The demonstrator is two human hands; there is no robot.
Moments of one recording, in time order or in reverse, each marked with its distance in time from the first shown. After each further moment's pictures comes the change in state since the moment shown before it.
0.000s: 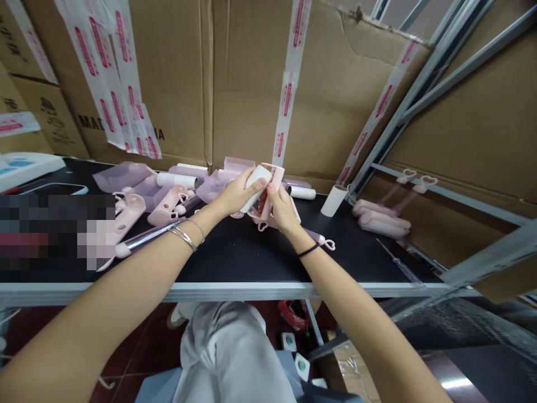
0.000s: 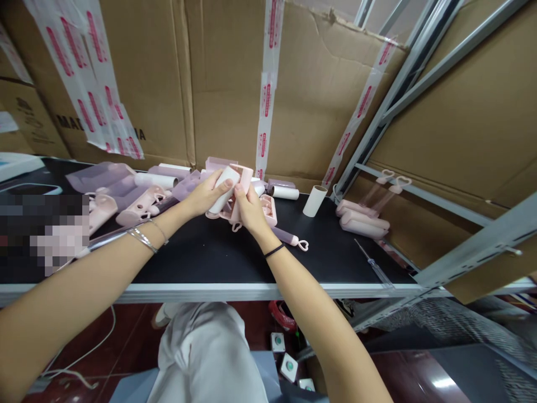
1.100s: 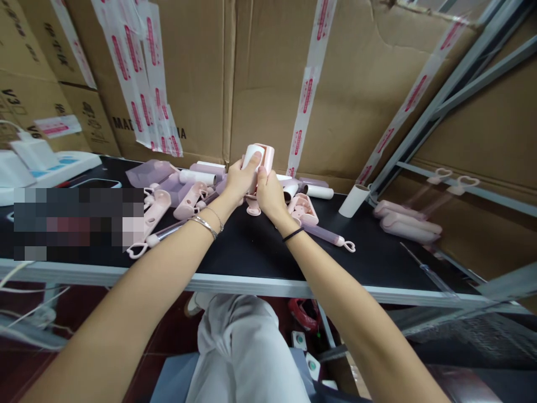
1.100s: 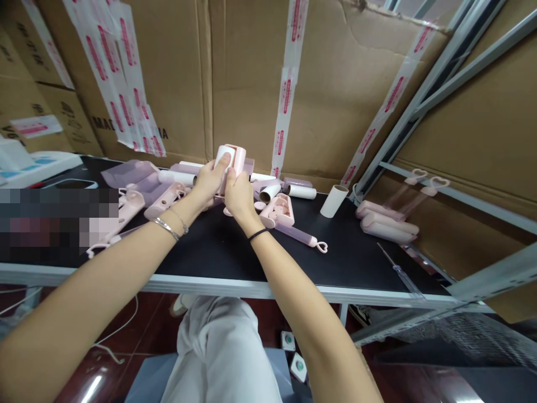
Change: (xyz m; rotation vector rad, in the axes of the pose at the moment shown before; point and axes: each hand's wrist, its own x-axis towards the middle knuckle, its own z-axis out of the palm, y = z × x) left_hand 0.008 0.001 -0.012 -0.305 0.498 -0.333; right_hand 0.028 -0.008 0.066 -0.545 0.193 0.066
